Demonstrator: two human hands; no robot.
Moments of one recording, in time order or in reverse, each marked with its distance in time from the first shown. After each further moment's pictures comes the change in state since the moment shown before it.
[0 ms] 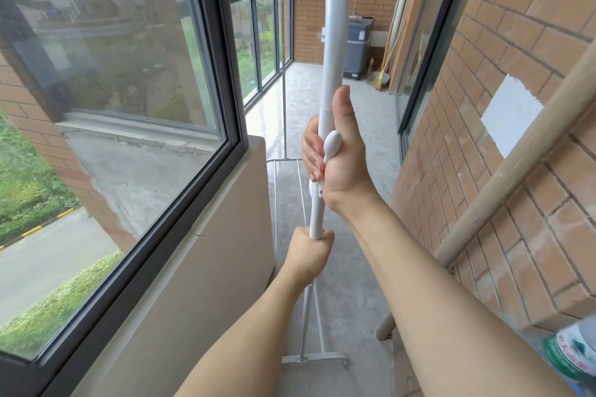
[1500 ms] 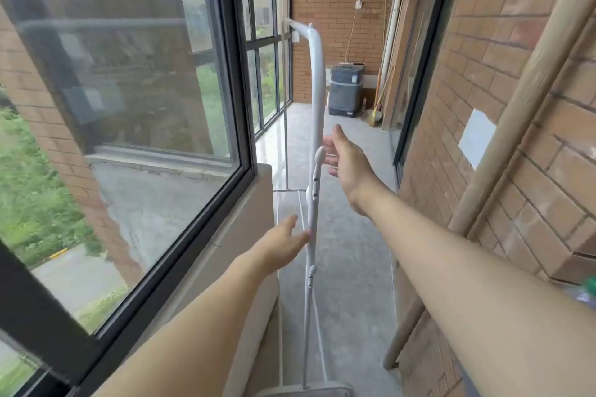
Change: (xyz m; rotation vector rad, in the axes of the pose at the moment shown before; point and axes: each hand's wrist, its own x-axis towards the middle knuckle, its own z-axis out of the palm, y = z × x) left_hand -0.051 0.044 -0.089 0.463 -0.186 0.050; right_hand -0.032 -0.028 -0.001 -0.380 0.163 0.118
